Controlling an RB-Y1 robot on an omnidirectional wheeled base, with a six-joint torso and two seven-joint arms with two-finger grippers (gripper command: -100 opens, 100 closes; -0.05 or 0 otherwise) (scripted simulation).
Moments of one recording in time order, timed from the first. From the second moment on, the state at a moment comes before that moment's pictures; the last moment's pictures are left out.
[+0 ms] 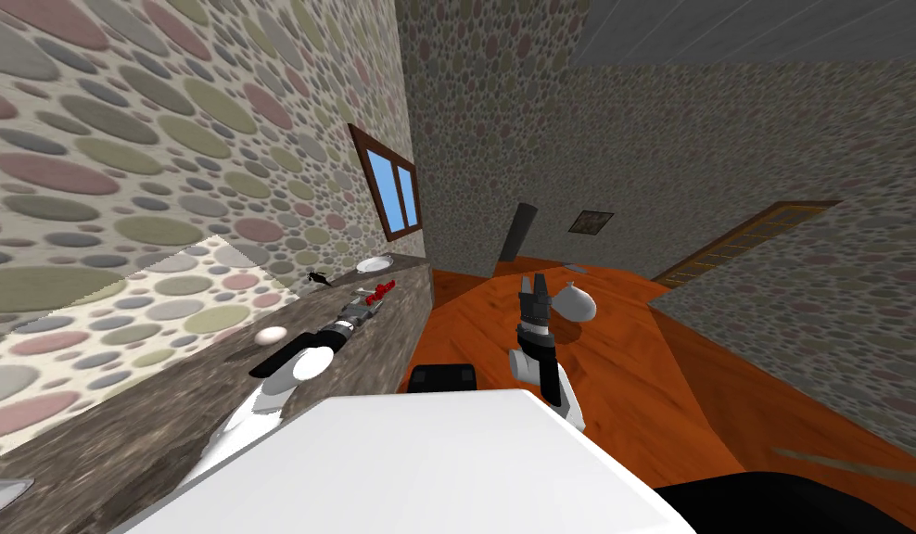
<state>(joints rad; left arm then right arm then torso) 0.39 0.34 0.22 -1.90 0.93 0.27 0.73 0.48 -0.01 -0.07 -2.22 0.07 -0.61 0.10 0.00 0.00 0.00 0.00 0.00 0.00</state>
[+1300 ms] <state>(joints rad) 0.41 0.34 0.19 -1.86 0.80 0.23 0.76 0.48 -0.01 -0.07 -2.22 0.07 -0.61 0.10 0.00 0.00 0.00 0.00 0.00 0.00</state>
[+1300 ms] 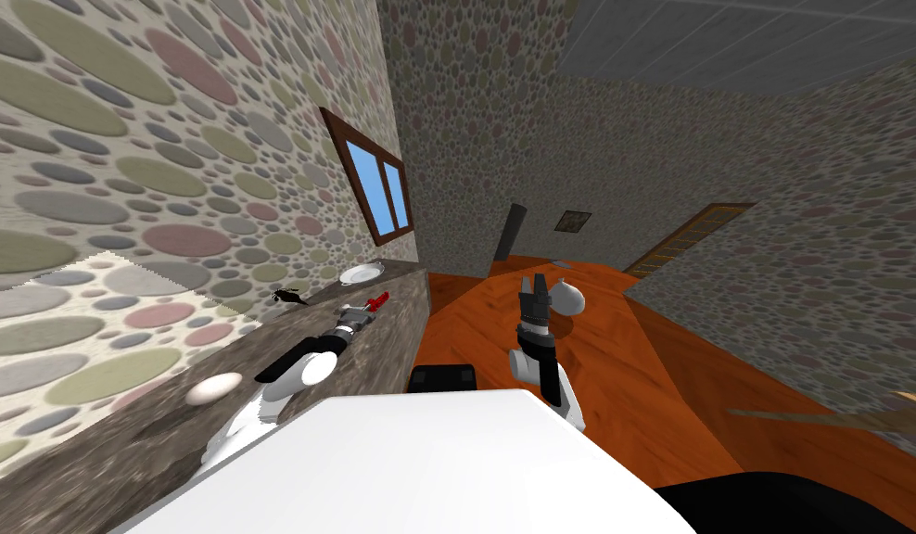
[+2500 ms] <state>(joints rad) 0.56 0.44 0.32 -1.99 0.91 0.46 0.90 0.48 -0.01 -0.07 -2.22 0.07 -0.61 0.10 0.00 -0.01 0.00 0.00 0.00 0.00</state>
